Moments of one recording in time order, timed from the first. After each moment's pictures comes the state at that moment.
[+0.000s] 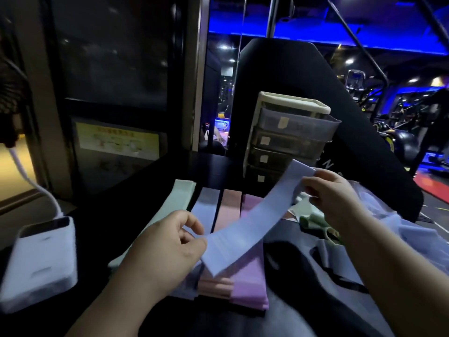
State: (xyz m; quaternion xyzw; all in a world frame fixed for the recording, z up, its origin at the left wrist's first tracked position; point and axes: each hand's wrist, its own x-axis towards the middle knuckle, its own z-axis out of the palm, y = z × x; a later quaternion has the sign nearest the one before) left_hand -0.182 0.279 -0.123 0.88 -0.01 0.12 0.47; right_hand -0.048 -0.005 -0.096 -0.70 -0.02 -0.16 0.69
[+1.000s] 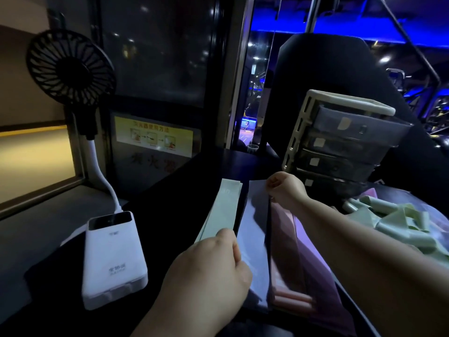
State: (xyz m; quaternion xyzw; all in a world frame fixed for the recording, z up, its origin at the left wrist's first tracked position) left_hand -0.192 0.322 -0.135 0.95 -0.01 0.11 0.30; right_hand 0.045 0.155 -0.142 -0.91 -0.04 -0.16 0.39
